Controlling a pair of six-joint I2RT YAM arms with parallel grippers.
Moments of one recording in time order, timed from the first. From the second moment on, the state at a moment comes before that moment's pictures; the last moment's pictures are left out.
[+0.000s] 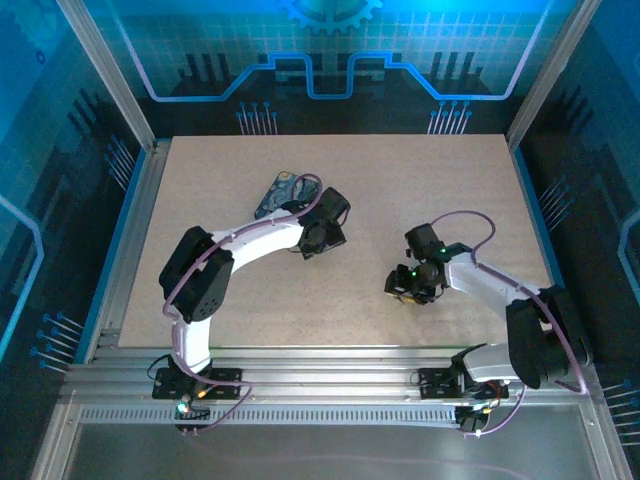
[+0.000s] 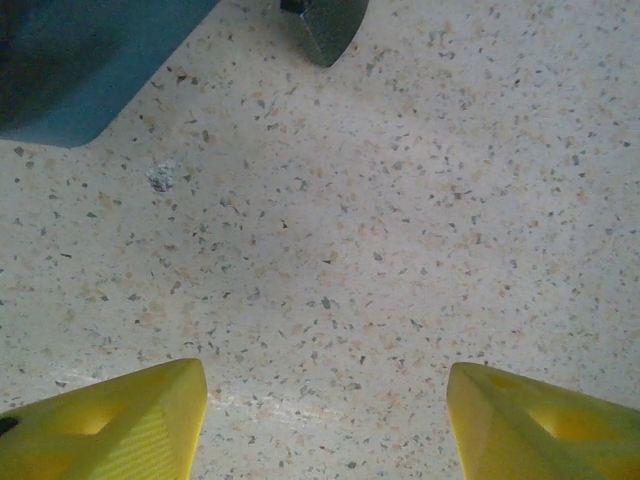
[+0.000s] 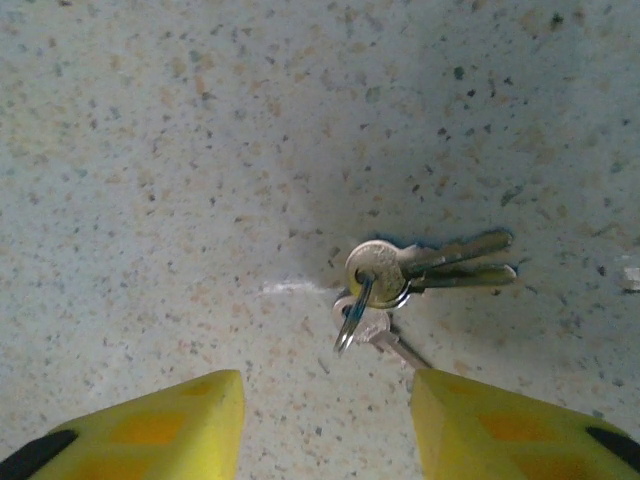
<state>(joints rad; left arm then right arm) -0.69 1.92 1.43 -0.68 -0.12 -1.11 0.36 1.37 0.70 -0.68 -0.24 0.66</state>
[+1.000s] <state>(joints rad) -0.68 1.82 1.35 -0.63 -0.12 -1.02 0.38 1.52 0.79 -0.64 -0.19 0.46</state>
